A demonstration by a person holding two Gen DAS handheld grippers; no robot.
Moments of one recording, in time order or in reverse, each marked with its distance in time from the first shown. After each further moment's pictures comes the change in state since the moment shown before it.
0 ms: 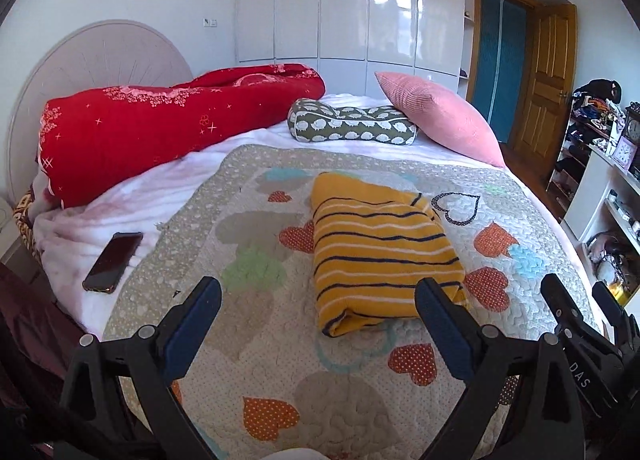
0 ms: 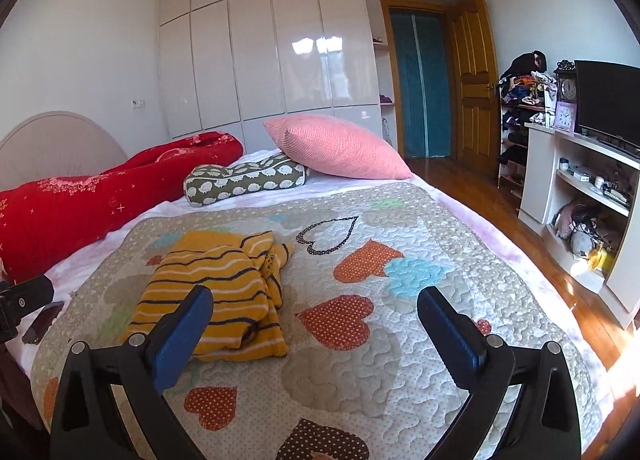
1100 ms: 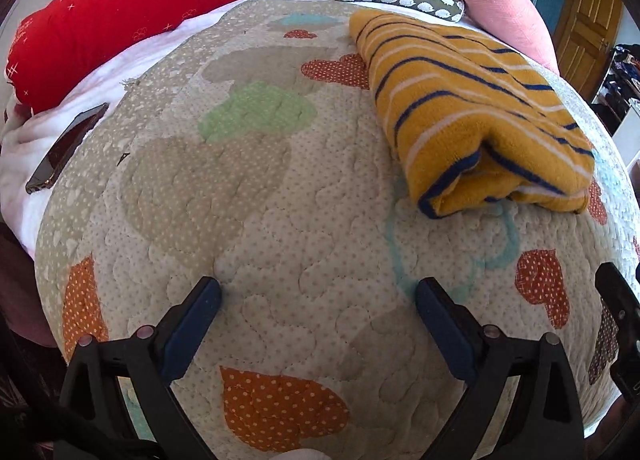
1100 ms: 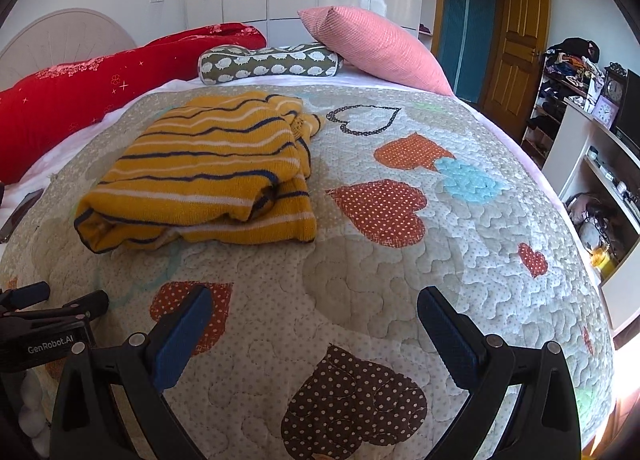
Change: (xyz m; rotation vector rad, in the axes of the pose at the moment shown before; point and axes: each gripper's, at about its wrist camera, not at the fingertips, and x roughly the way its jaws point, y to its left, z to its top) left arm 0.137 0.038 -0.090 -0.036 0.390 0.051; right arm 0.068 0.041 -0.076 -0.166 0.342 -0.006
